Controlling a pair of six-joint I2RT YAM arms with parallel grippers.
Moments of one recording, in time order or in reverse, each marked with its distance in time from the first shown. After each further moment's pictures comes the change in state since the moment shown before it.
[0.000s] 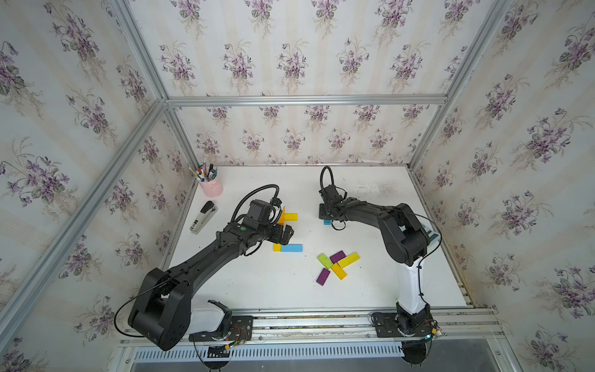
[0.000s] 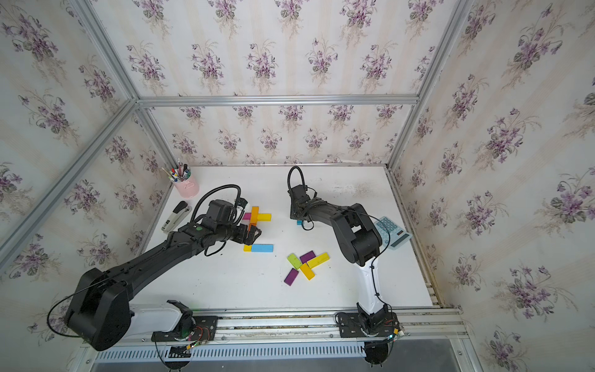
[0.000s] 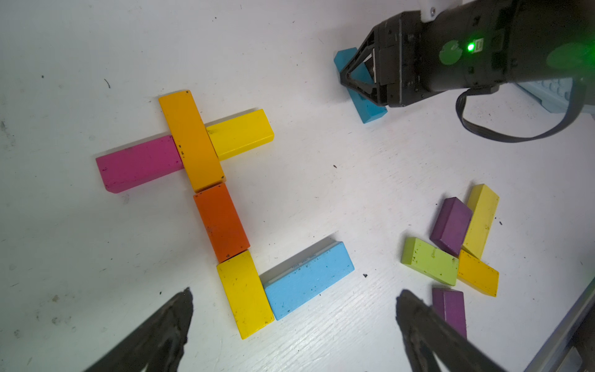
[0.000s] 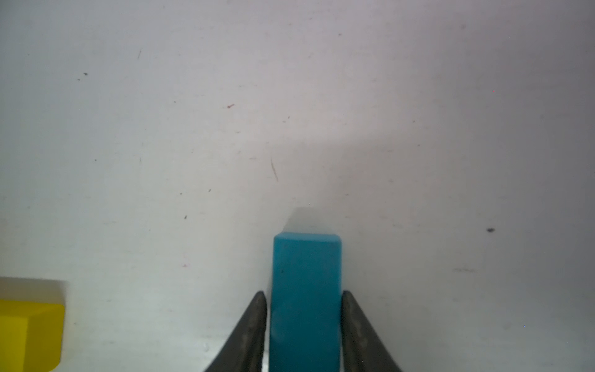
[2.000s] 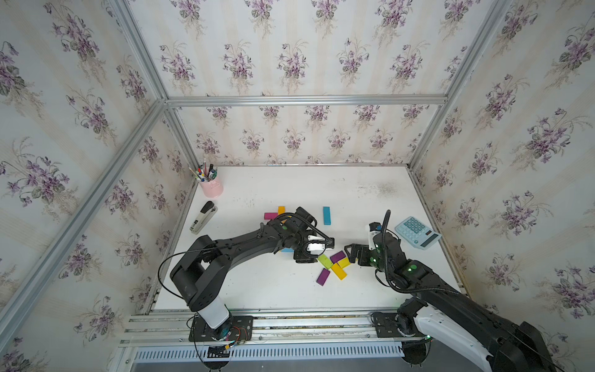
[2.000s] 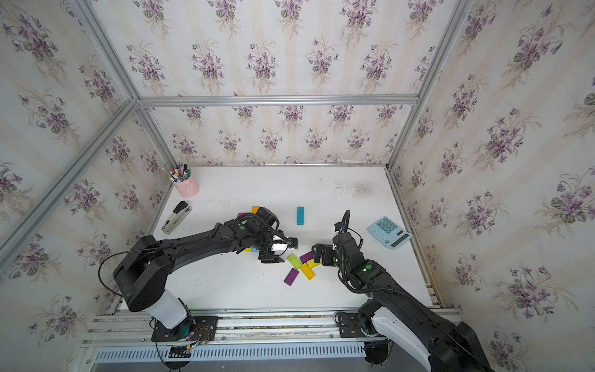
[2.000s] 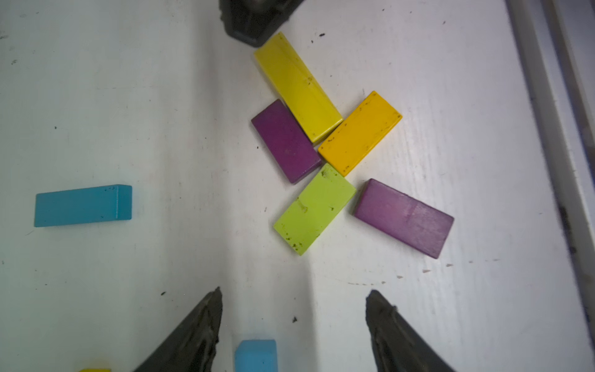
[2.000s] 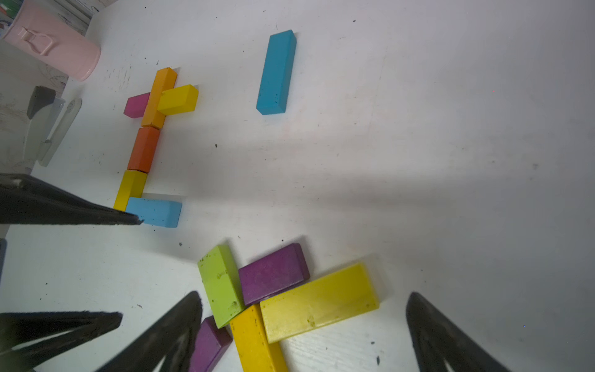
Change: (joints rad) left arm -0.321 0.356 0.242 -0.094 0.135 1.042; right arm -0.002 -1.246 -0.984 0.035 -0.177 0.052
